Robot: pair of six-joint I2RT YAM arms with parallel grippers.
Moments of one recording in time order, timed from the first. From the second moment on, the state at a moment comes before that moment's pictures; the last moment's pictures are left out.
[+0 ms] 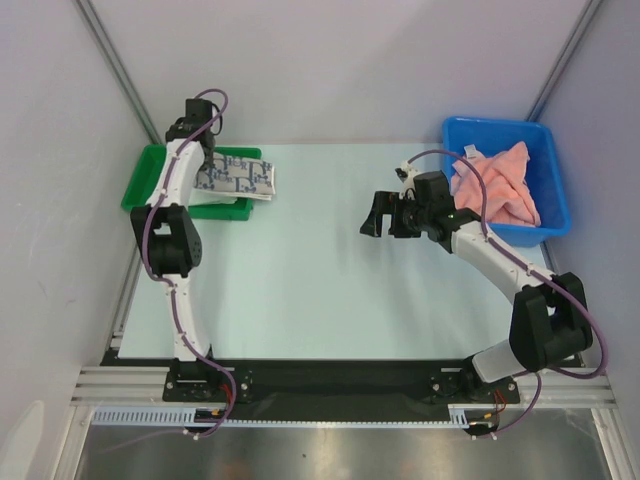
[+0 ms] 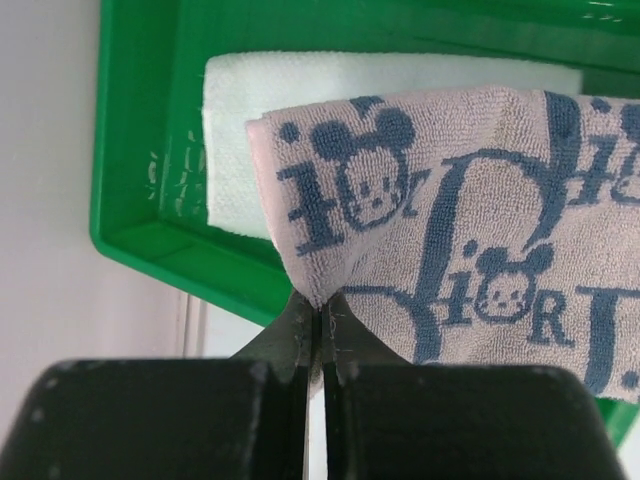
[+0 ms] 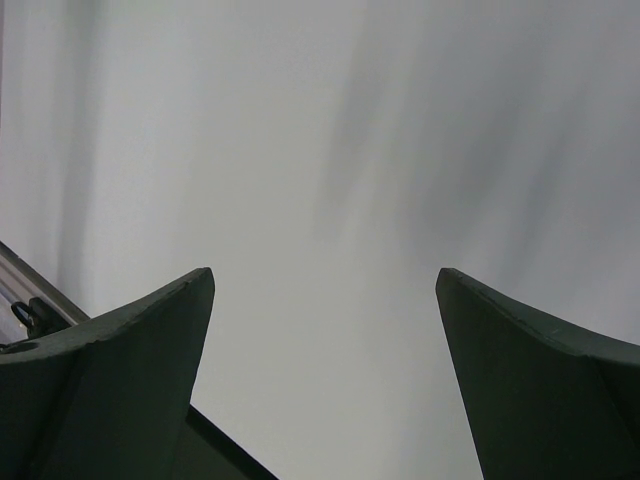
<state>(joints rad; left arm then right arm) 0.00 2.21 2.16 -0.85 -0.42 0.08 0.38 1.46 1.06 -0.29 -0.35 0.38</state>
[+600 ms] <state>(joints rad) 0.20 2.42 2.24 -0.76 -0.45 0.10 0.38 1.53 1.09 -0.29 -0.32 0.37</state>
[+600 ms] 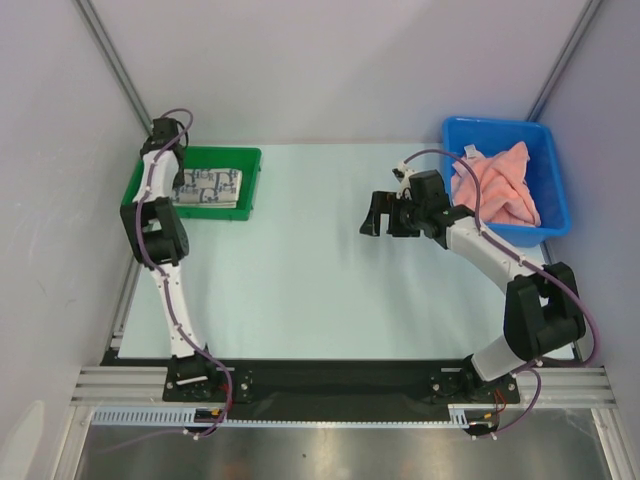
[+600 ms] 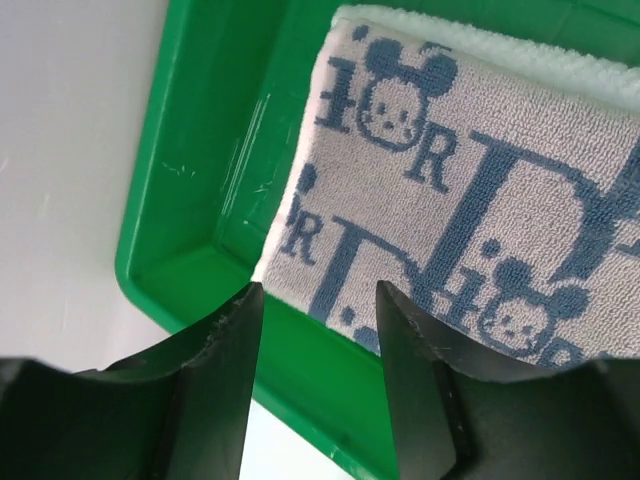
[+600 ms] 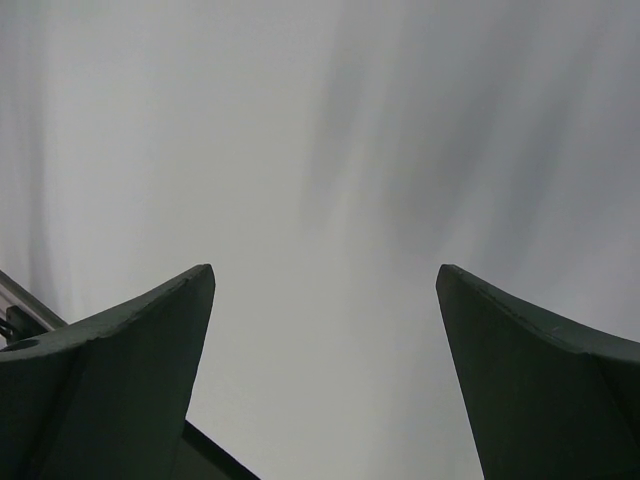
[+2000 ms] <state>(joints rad) -0.78 1.56 1.47 -0.63 -0.05 -0.14 -0.30 2.25 2.12 -0.76 0.13 0.32</state>
